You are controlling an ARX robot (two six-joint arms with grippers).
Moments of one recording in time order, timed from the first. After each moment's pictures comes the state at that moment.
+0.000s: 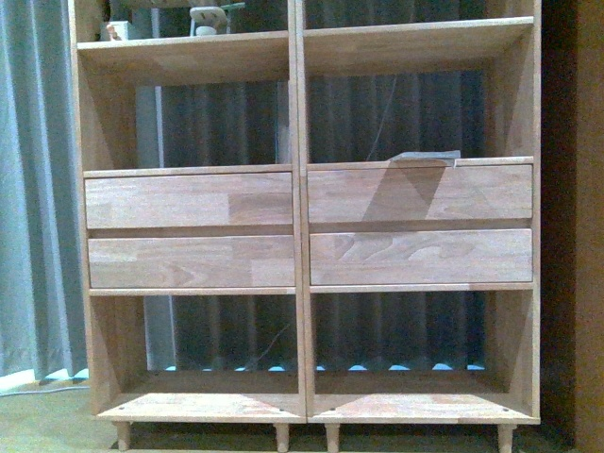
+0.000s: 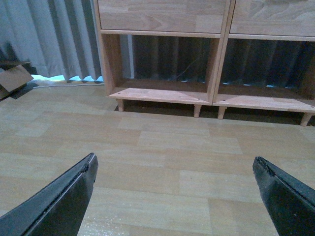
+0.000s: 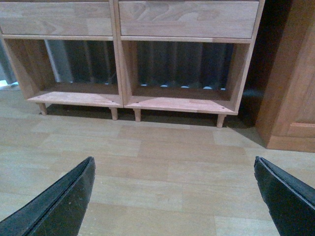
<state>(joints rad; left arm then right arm) 0.00 0.01 0.01 0.00 0.00 0.00 0.00 0.00 0.01 0.00 0.00 0.00</state>
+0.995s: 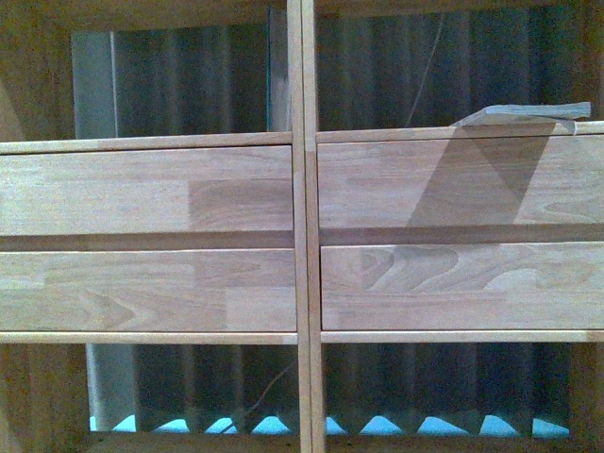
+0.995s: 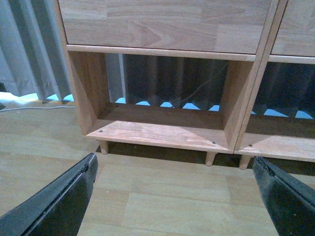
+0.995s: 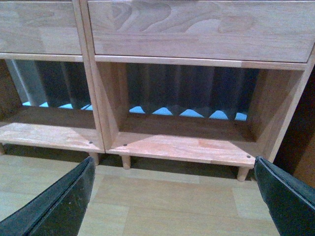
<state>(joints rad) 0.00 0.01 0.01 0.00 0.00 0.00 0.00 0.00 0.01 0.00 0.00 0.00</state>
